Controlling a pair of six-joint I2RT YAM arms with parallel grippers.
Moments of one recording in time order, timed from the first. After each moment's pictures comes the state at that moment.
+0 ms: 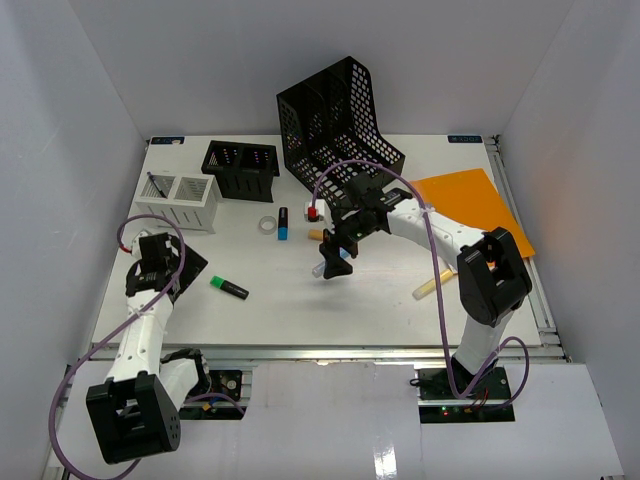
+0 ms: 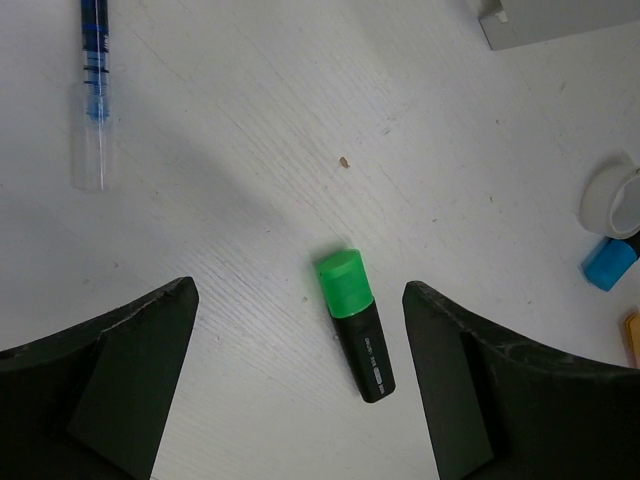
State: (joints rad) left arm 0.19 0.95 0.59 -0.52 -0.09 -0.66; right arm 0.66 1.79 1.37 -0.66 -0.77 -0.66
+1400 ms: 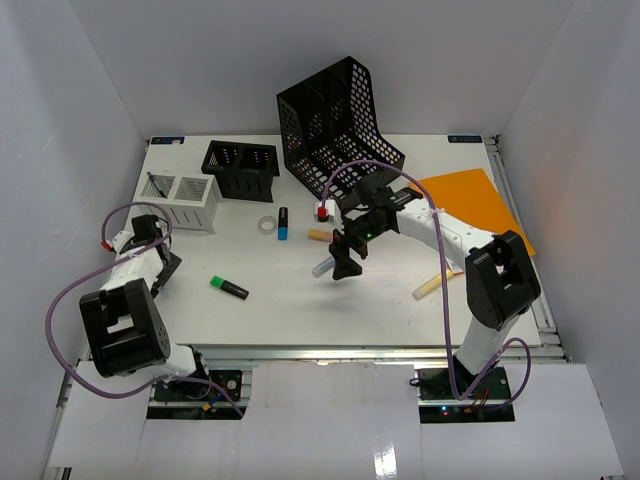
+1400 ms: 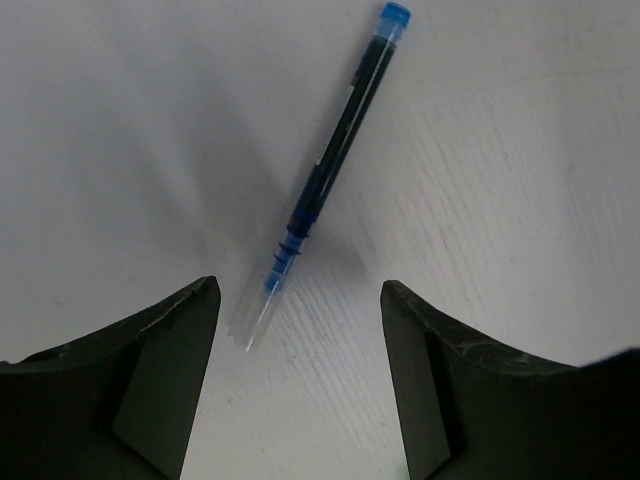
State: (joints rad) left arm 0.31 1.41 0.76 -0.47 -0.40 -0.70; right arm 0.62 1.75 1.33 -0.72 -0.79 -0.70
